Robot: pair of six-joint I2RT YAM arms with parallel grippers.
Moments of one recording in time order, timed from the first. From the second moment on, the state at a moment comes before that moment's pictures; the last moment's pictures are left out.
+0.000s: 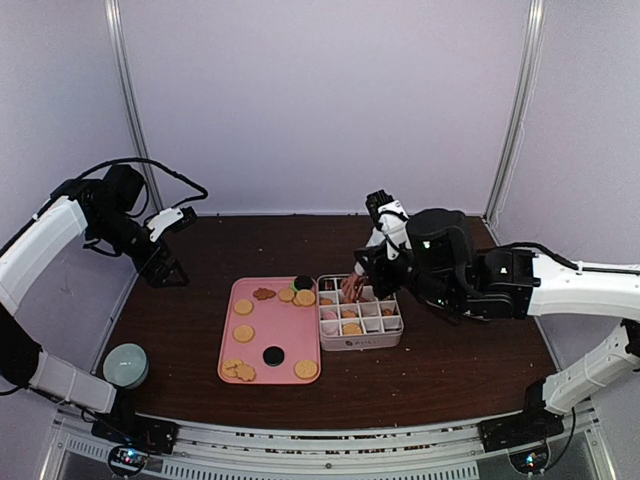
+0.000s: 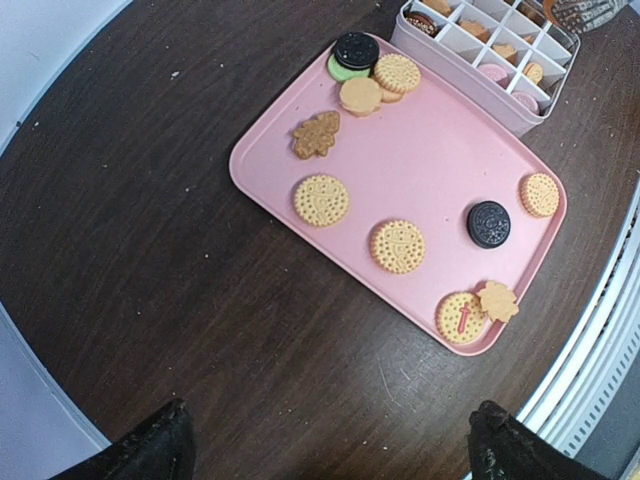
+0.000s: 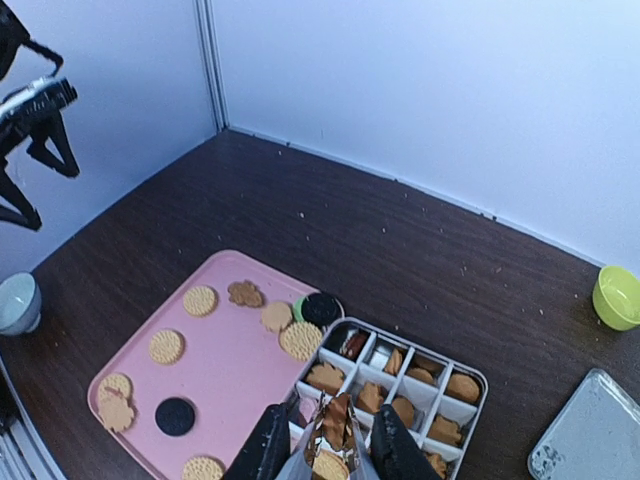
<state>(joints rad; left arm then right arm) -0.17 1.31 1.33 -1.18 0.36 0.62 1.14 1.31 1.11 -0.17 0.54 0.23</state>
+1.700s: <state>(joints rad) -0.17 1.31 1.34 -1.18 0.37 0.62 1.14 1.27 0.98 -0.30 0.51 0.26</state>
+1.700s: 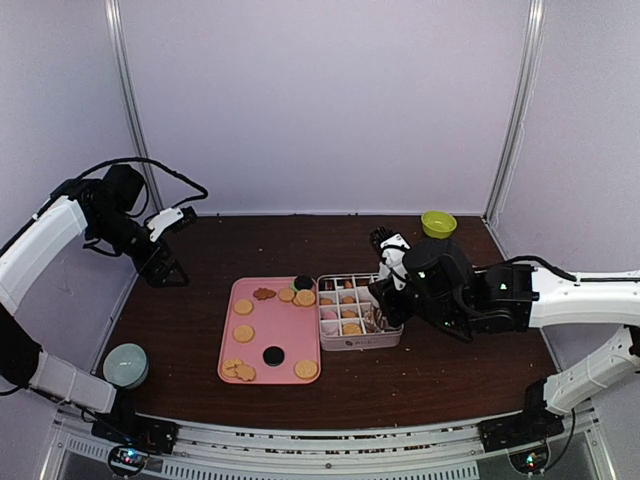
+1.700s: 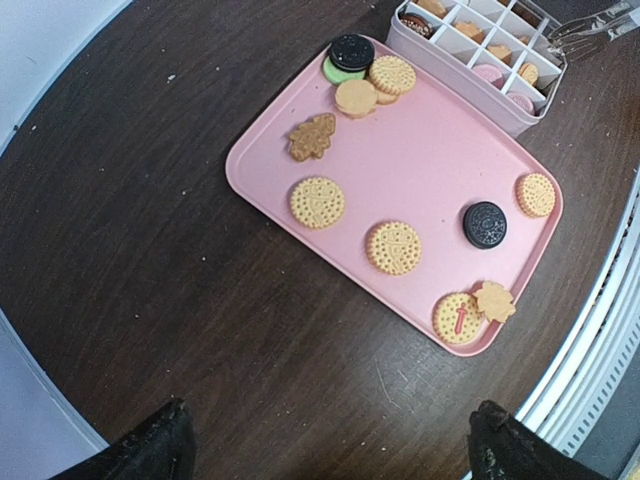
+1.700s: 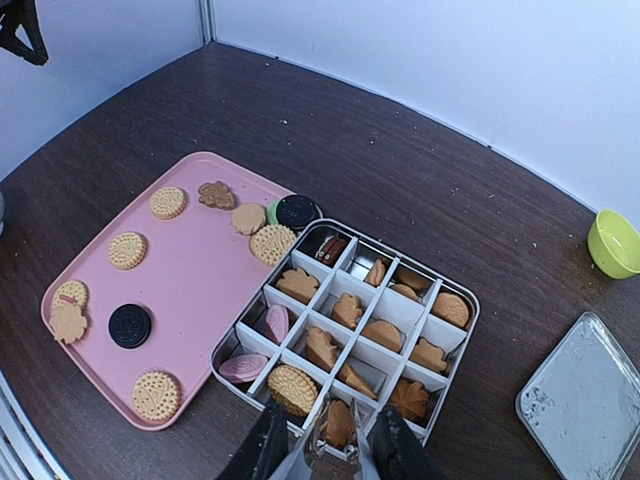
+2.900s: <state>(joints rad) -0.02 1.34 1.33 -1.19 0.43 0.62 1.07 2.08 1.85 -0.24 0.43 0.14</state>
